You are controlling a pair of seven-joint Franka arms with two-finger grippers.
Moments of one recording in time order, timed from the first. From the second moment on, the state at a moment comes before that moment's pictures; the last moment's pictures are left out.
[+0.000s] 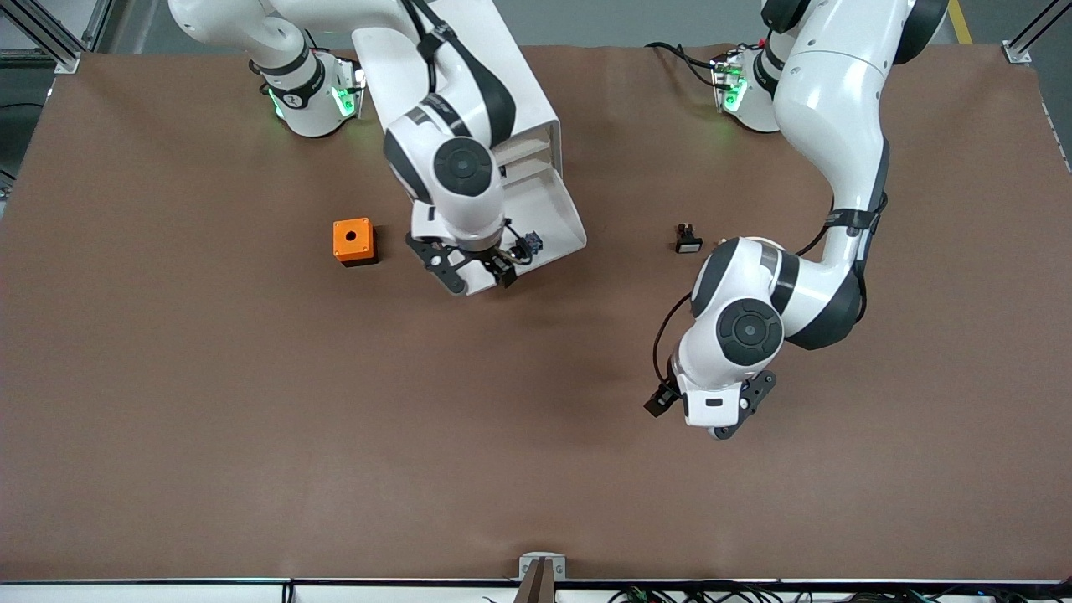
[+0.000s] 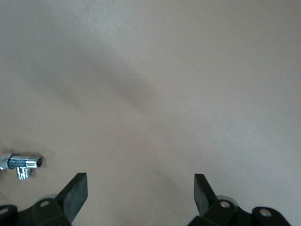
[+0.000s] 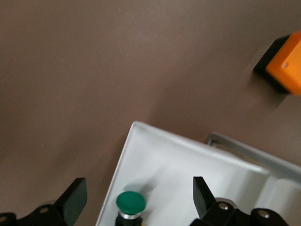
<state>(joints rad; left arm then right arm) -0.43 0.77 -0.01 -1.22 -0.04 1.96 -1.19 0.78 0.40 -0.11 -1.68 0.08 1.95 1.40</state>
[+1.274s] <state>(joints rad) -0.75 0.82 -0.08 -1.27 0.06 1.96 -1.24 0.15 0.12 -0.12 -1.63 0.08 1.58 0.22</state>
